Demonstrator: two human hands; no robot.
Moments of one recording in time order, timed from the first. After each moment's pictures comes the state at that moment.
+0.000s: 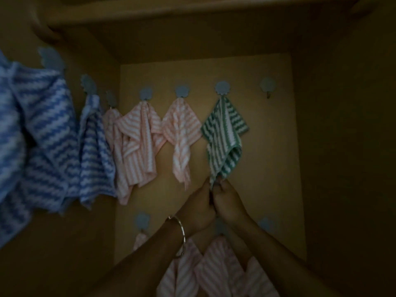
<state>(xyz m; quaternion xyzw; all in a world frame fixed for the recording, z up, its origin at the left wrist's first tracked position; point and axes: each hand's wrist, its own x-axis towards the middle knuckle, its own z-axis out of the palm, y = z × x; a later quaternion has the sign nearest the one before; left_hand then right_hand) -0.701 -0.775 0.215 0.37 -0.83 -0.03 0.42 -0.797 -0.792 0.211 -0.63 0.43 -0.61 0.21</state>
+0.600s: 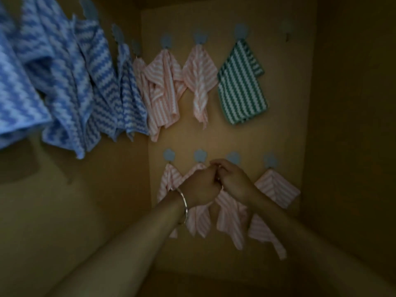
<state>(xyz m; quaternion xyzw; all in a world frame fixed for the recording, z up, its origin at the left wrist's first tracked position) -0.672 -0.679 0.140 0.49 -0.82 -0.04 0.29 -0.788 -0.699 0.131 -0.72 0.44 -0.48 0.23</state>
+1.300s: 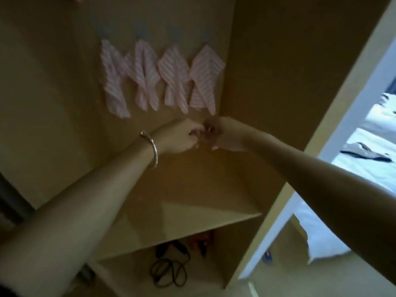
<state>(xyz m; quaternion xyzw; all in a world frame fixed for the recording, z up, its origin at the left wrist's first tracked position) -0.627 -0.515 0.008 0.31 -0.92 -0.21 0.15 -0.768 -0.441 0.028 -0.71 0.67 -0.15 0.12</state>
